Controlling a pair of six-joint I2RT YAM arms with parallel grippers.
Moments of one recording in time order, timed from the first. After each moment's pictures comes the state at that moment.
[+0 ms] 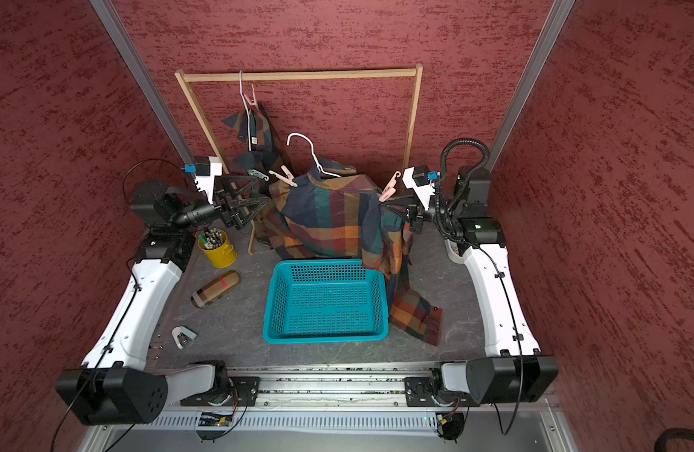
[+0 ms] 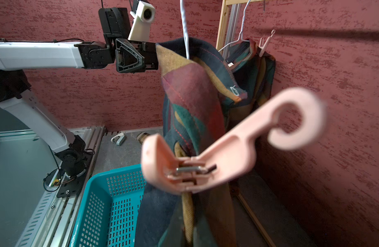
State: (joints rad) left arm 0.02 1.25 1.30 0.06 1.09 -0.19; right arm 0.01 1.34 1.53 -0.46 -1.25 -0.38
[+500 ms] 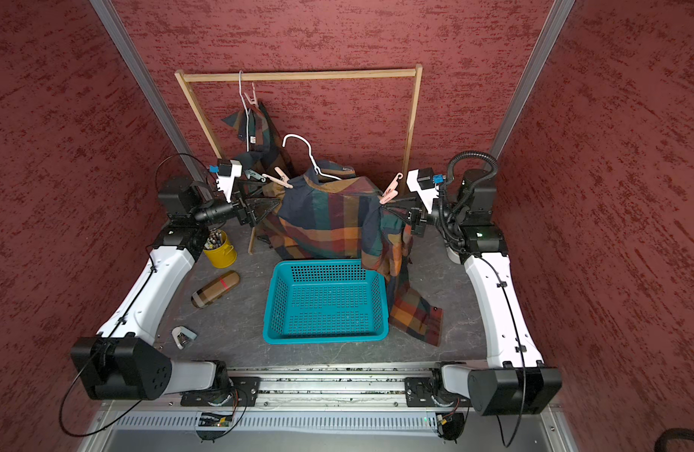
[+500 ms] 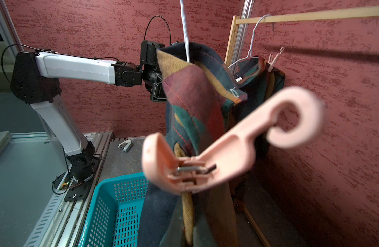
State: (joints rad) left arm 0.00 1.37 1.29 0.00 1.01 -0.13; right arm 0.01 1.29 1.47 -0.31 -1.31 -0.26
